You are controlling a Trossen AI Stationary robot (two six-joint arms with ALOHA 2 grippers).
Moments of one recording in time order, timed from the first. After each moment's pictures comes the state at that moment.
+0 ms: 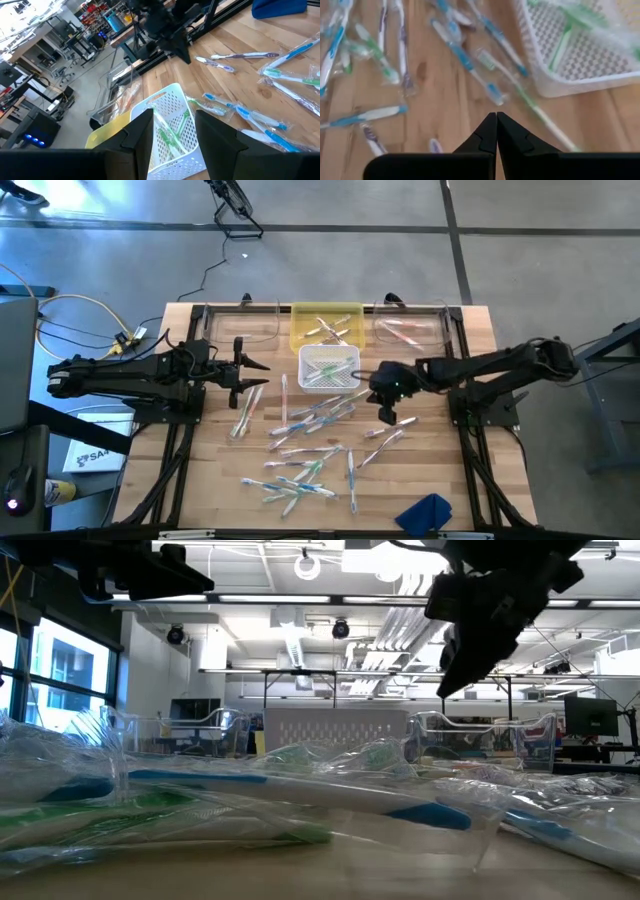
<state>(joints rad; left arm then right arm) 0.12 0.61 0.50 -0.06 0.06 0.62 -0.01 1.27 0.71 -0.30 -0.07 0.22</state>
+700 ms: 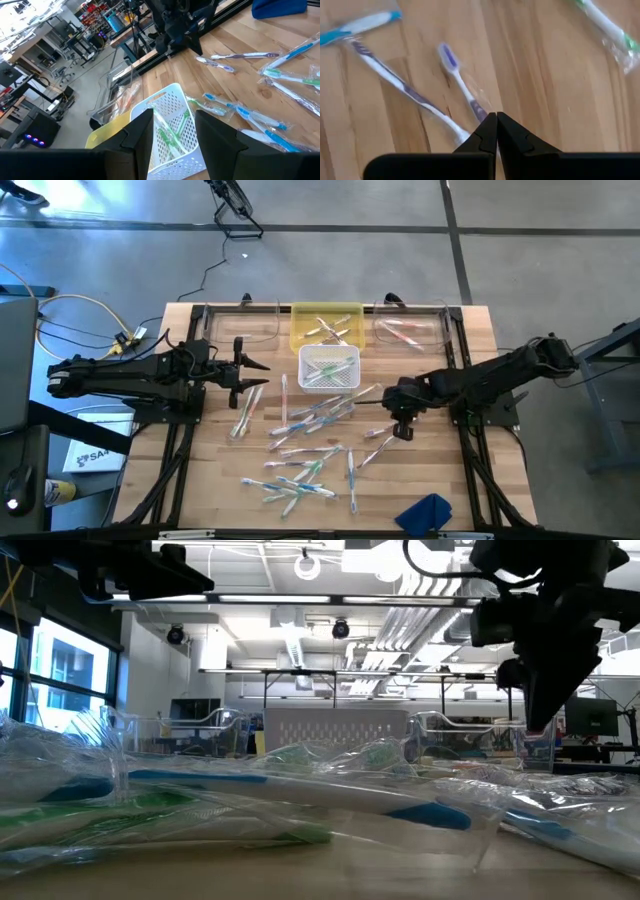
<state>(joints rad) 0.12 0.61 0.50 -0.06 0.06 0.62 0.16 1.27 0.71 -0.63 -0.03 0.45</state>
